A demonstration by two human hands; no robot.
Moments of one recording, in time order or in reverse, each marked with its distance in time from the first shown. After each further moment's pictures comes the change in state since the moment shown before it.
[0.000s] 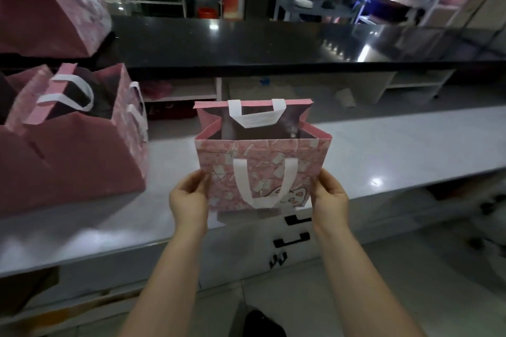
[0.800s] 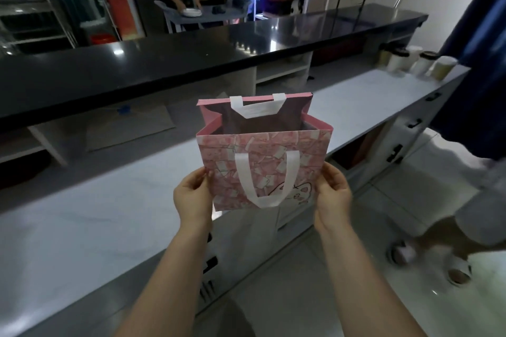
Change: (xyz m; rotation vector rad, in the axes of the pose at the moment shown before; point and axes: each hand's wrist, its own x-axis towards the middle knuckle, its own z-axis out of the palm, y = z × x) left_hand -0.140 -0.088 0.324 0.094 -0.352 -0.014; right_hand 0.134 -0.132 -0.284 0.191 0.378 -0.213
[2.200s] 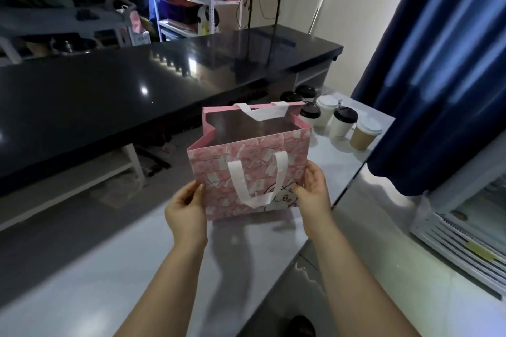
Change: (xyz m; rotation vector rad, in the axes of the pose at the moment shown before) left_hand 0.267 -0.170 0.744 -0.039 -0.088 -0.080; right_hand 0.765 -0.139 -0.083 -0.342 -0.088 -0.076
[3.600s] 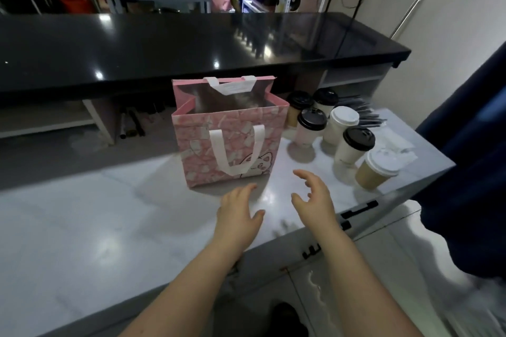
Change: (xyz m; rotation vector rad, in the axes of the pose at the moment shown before) left_hand -0.094 -0.120 0.240 1.081 -0.190 0.293; right_hand 0.201 0.011 -0.172 -0.665 -0.577 -0.210
